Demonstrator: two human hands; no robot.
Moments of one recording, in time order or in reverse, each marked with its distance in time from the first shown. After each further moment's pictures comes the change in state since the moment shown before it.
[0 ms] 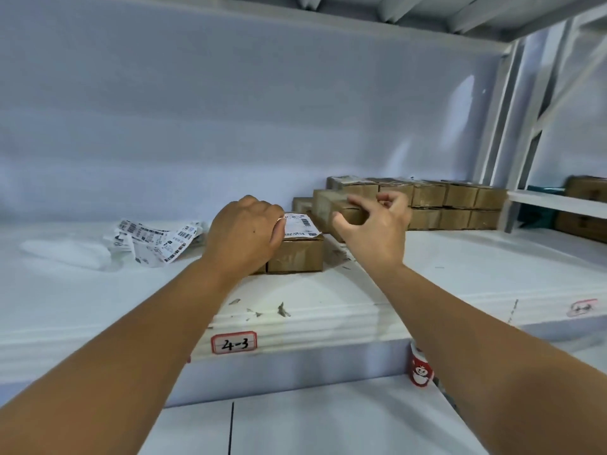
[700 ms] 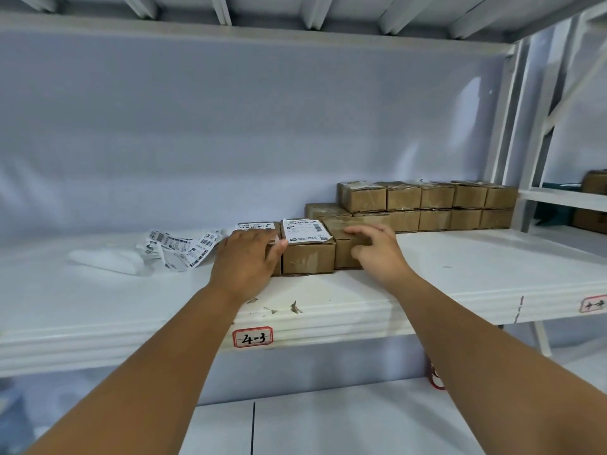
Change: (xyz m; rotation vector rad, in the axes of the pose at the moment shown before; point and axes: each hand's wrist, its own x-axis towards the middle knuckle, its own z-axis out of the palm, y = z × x) left_hand -0.031 -0.009 0.006 -0.112 -0.210 -0.264; right_hand -0.013 0.021 -0.006 0.297 -0.439 0.170
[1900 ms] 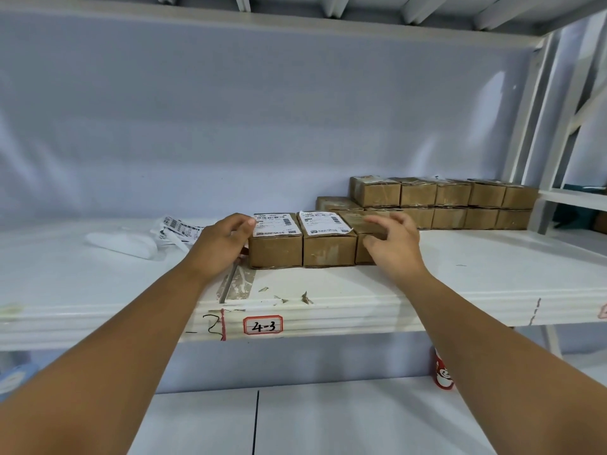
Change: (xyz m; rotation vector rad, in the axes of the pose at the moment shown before) left_hand -0.008 -0.044 -0.024 -0.621 -0.055 -0.258; right_hand -0.005 -0.004 0.000 -0.156 0.124 -0.073
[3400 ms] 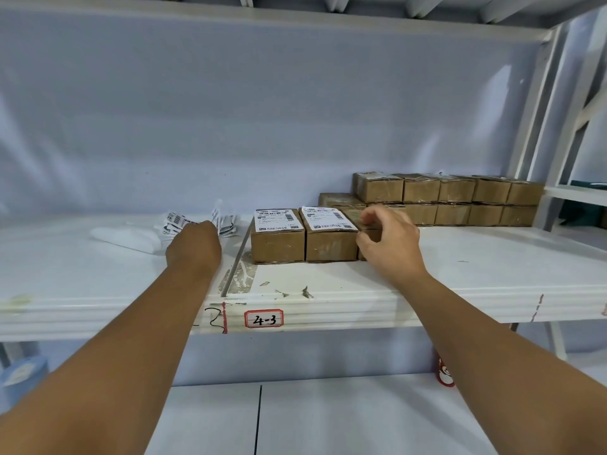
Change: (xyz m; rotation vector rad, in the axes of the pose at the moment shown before) left_hand 0.000 -0.010 -0.007 0.775 0.147 -0.335; right_hand -0.009 -0.005 0.001 -0.149 0.080 -0.260
